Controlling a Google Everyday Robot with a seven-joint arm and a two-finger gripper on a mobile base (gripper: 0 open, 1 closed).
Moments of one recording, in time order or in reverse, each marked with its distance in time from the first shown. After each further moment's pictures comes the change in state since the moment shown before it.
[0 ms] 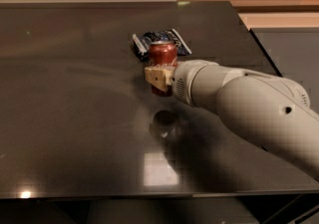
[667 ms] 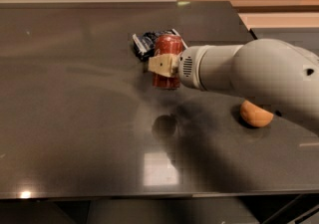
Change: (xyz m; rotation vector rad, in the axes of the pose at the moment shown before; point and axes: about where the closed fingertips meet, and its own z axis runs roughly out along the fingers) arm 0.012 0.005 -0.005 0.024 -0.121 0.252
